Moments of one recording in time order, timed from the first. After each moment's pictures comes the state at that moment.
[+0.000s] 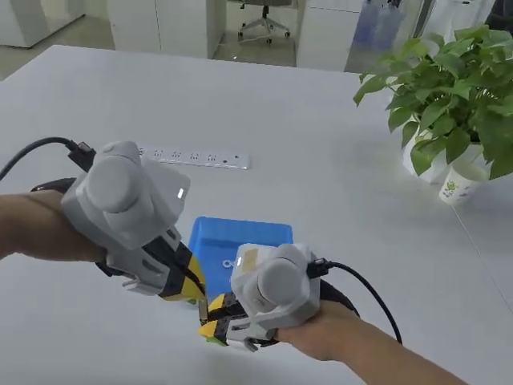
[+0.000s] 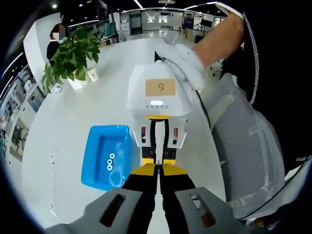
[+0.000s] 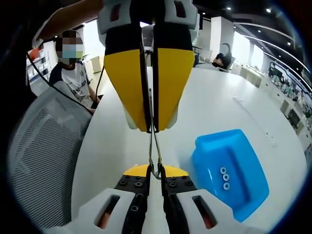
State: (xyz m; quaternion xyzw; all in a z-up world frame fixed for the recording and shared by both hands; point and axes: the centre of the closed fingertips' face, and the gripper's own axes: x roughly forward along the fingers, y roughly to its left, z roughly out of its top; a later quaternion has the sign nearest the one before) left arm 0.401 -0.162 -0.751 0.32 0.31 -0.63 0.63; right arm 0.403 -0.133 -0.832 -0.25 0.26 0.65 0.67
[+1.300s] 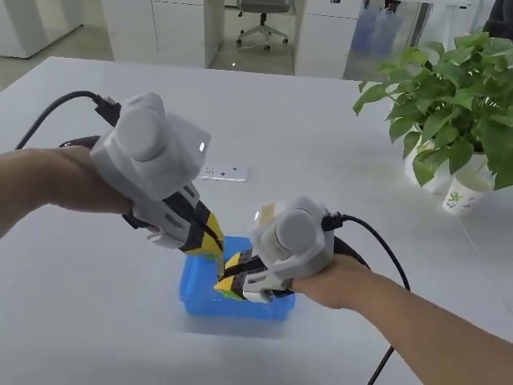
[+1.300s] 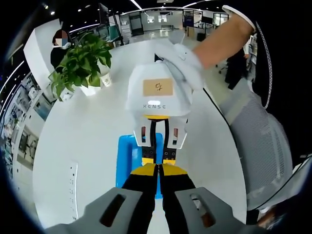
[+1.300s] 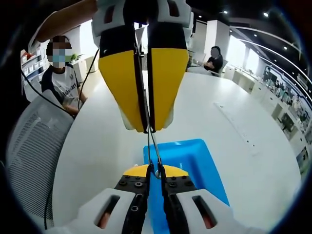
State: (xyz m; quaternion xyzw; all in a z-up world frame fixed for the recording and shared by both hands) left arm 0.478 -0.170 -0.731 0.35 0.28 -0.62 0.64; right arm 0.488 -0.140 -0.812 -0.26 0.24 0.64 0.69
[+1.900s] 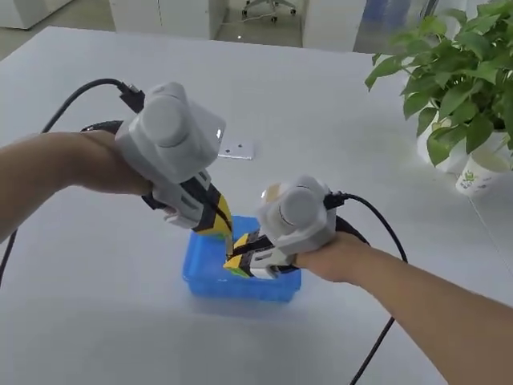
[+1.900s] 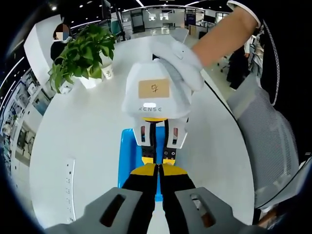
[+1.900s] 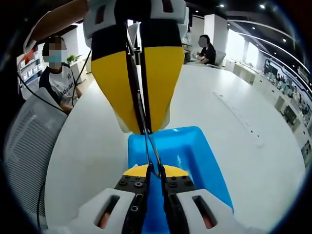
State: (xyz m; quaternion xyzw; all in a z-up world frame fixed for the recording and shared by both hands) left arm 0.501 -0.171 -0.763 0.35 0.30 -0.62 0.64; right arm 0.509 -0.142 -0.844 -0.25 0.27 0.64 0.68
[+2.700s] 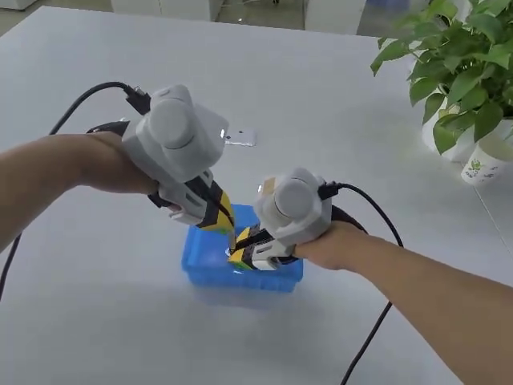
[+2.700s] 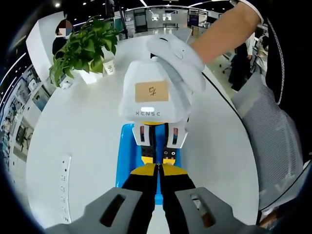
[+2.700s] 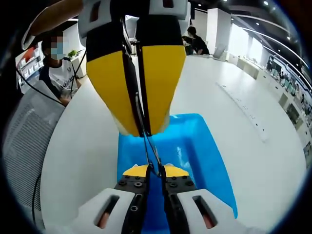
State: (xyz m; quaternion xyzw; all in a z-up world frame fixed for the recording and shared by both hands) left arm 0.509 -0.171 -0.782 0.34 0.30 -0.61 0.65; right arm 0.514 -0.146 -0.864 -0.27 0.29 0.64 0.66
